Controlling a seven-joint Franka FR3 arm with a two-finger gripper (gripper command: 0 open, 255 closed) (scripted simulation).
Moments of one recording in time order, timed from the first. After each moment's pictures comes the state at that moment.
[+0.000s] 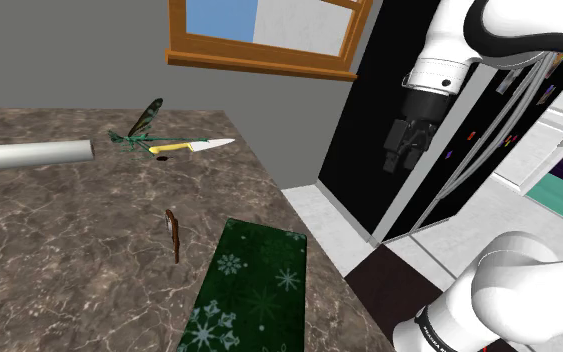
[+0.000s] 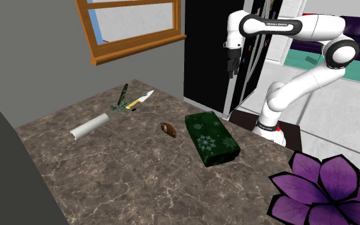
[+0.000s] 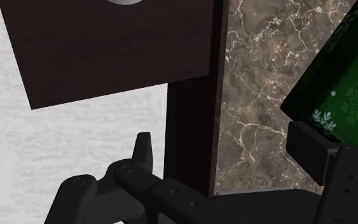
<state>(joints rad) 0.02 -0.77 -0.05 -2.38 0.11 1.44 0.10</state>
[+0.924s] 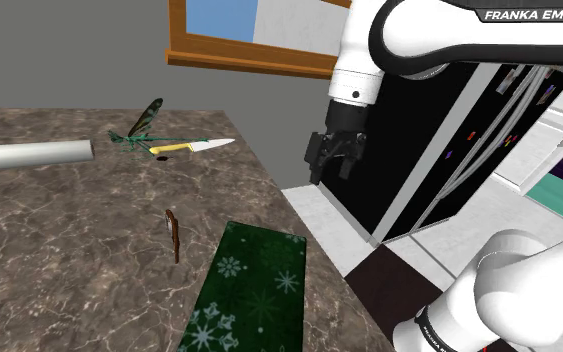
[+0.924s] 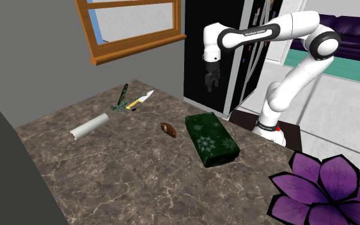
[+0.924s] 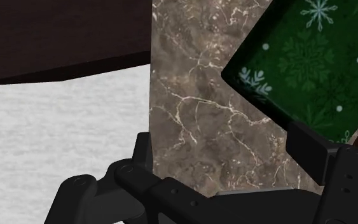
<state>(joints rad) 0.09 -0.46 0.16 -2.27 0.22 1.66 0.32</state>
